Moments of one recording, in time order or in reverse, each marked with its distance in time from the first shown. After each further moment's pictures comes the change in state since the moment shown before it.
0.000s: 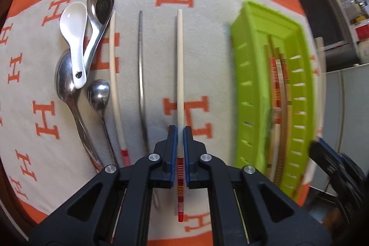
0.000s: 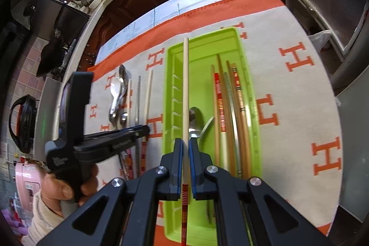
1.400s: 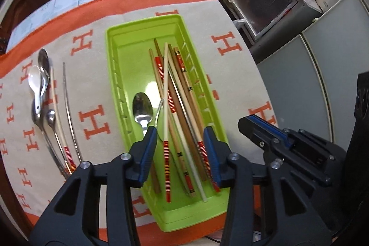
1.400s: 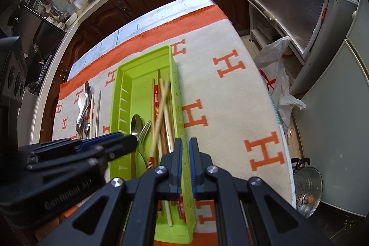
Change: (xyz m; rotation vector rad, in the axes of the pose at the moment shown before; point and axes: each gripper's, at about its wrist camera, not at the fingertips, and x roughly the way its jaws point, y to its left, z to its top) left arm -0.051 -0.139 -0.048 0.290 -0.121 0.005; right arm -0.038 -0.054 -0.019 0.061 -0.113 -0.153
